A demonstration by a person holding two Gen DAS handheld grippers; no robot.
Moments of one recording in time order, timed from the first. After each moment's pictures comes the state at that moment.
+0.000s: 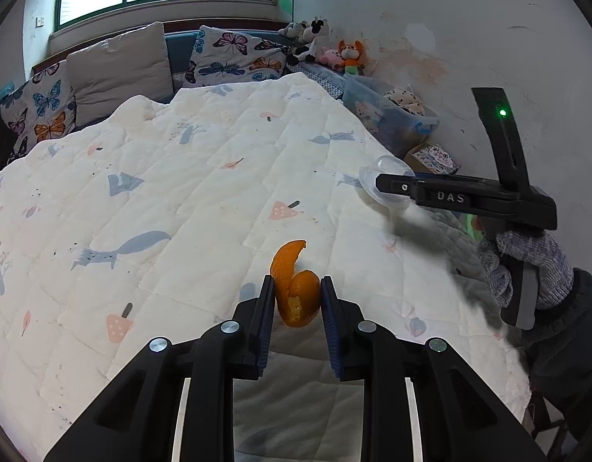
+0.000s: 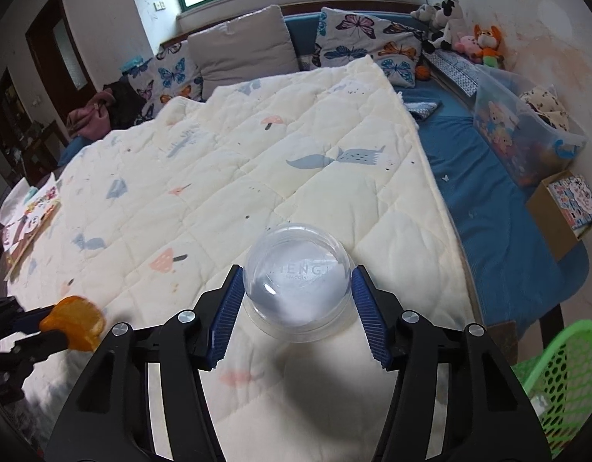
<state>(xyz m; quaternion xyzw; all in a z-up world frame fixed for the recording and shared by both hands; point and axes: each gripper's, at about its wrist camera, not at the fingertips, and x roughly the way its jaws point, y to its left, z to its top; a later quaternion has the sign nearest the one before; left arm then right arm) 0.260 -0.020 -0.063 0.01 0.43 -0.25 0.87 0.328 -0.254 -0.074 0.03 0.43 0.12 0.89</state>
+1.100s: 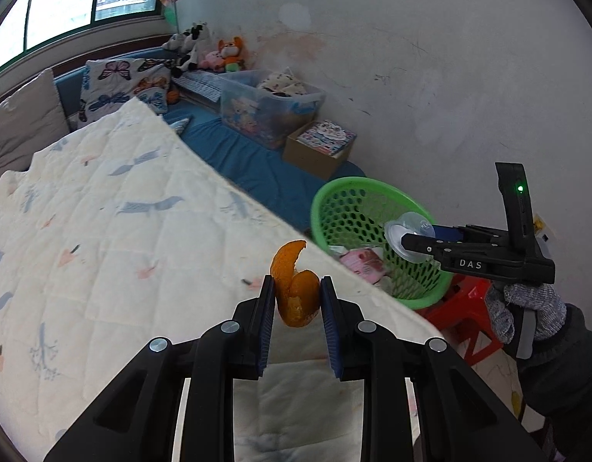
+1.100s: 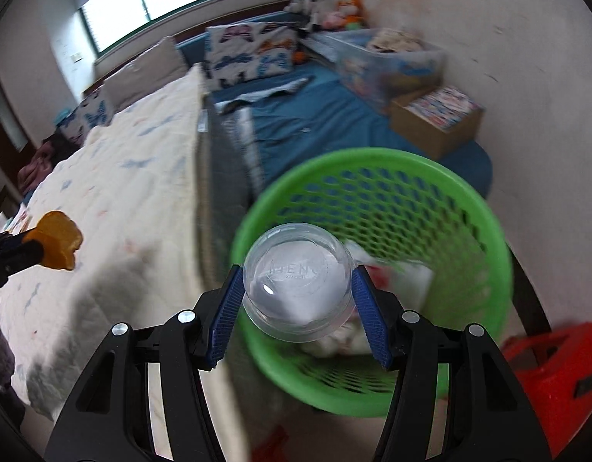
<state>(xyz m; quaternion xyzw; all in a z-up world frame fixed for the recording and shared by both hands) 0.179 -0.200 -0.035 0.07 0.40 -0.39 0.83 0.119 -0.464 -0.074 0.11 0.43 -0.04 0.90</state>
